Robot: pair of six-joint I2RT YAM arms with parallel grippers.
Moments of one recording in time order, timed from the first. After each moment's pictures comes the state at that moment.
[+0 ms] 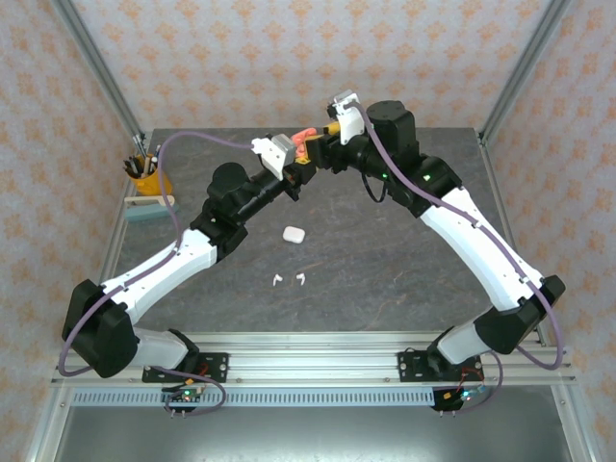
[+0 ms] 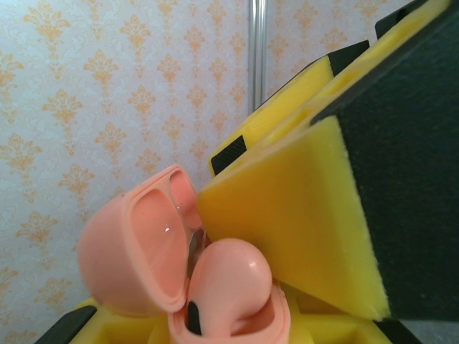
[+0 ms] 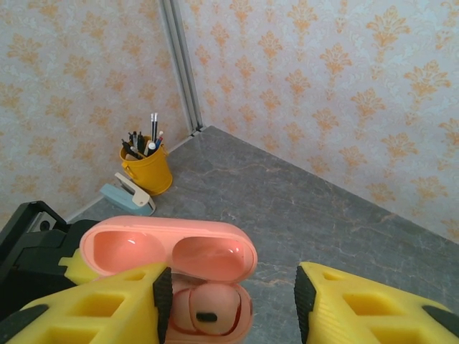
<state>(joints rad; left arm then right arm) -0.56 1.35 1.04 0.47 0.20 -0.02 0.65 1.47 1.73 -0.55 -0.13 0.04</state>
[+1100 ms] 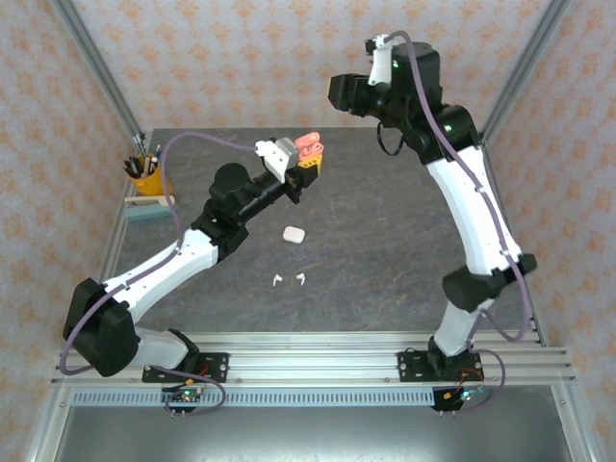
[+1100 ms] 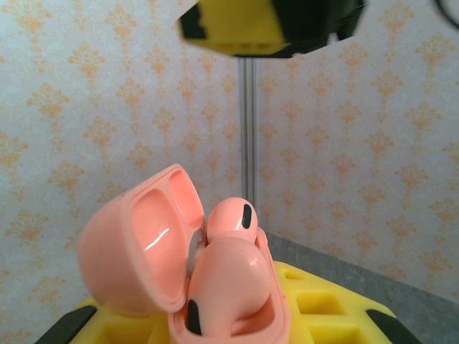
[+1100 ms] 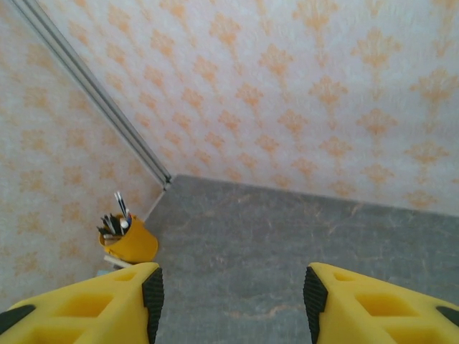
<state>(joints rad) -0.56 1.35 1.03 0.45 0.24 0.01 0.48 1.82 2.40 -0.92 -0.13 0.33</state>
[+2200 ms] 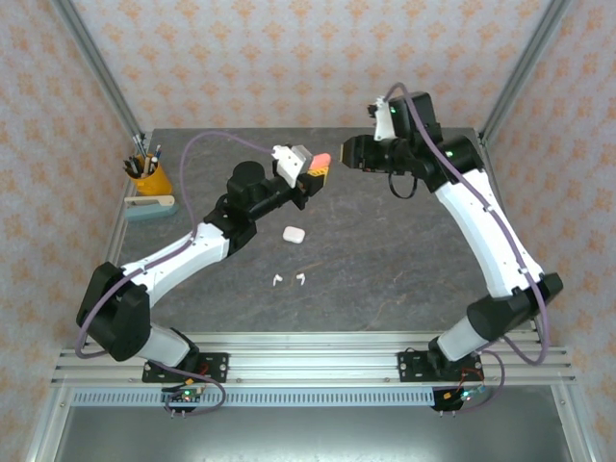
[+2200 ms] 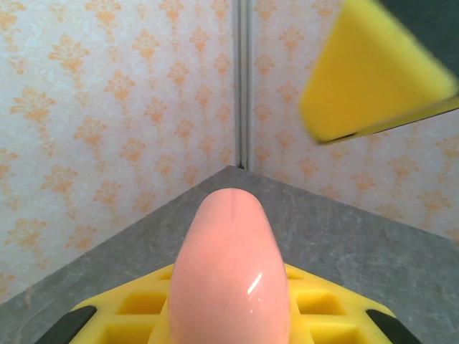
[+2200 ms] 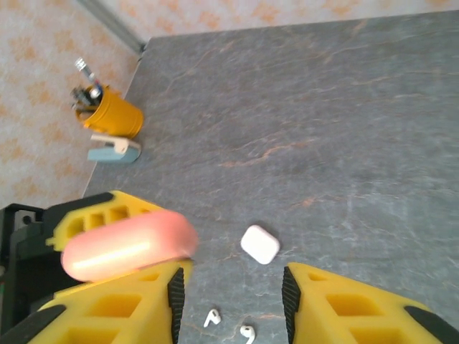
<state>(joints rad) -0.55 1.46 1.05 0.38 0.26 0.04 0.44 1.52 1.85 -0.99 -0.22 0.42</state>
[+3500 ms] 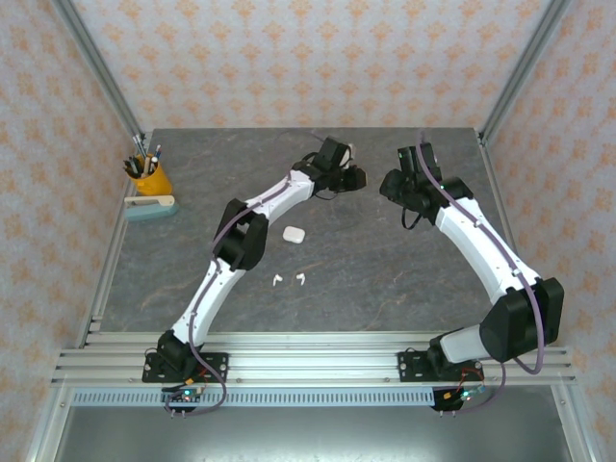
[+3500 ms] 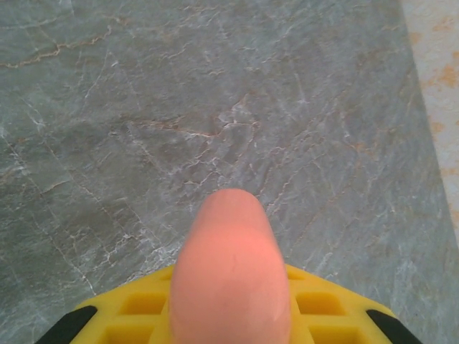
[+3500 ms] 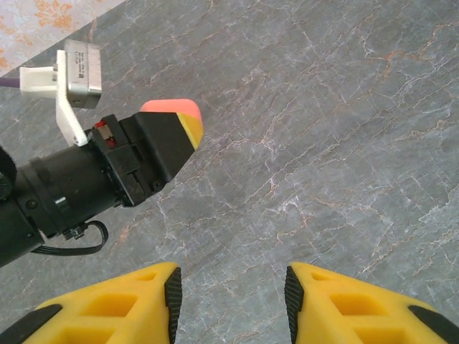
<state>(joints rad) -0.54 2.63 2.35 -0.46 0.32 -0.66 0.32 1.40 1.28 -0.72 0.12 0.67</state>
